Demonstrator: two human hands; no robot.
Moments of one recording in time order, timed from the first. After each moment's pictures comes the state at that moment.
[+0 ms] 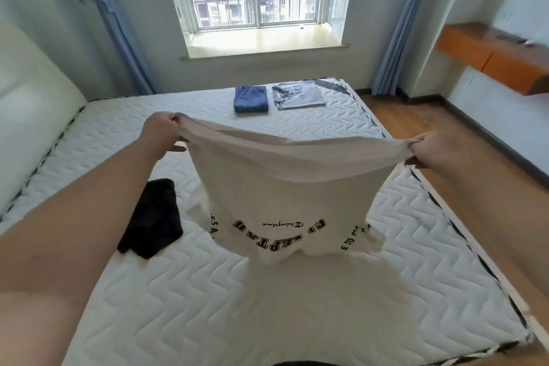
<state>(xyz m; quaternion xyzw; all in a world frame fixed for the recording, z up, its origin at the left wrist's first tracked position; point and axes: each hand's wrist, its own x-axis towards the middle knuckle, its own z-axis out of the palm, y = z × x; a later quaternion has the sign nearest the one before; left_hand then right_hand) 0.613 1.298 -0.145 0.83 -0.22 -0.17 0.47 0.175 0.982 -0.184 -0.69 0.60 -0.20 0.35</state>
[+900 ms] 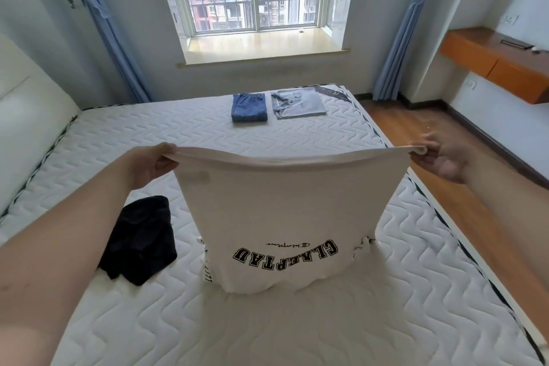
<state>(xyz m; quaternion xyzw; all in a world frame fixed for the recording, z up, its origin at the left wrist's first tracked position) 0.677 1.276 -0.163 0.71 -0.09 -0.37 0.59 0.199 0.916 -0.163 -0.41 0.52 -0.29 0.69</state>
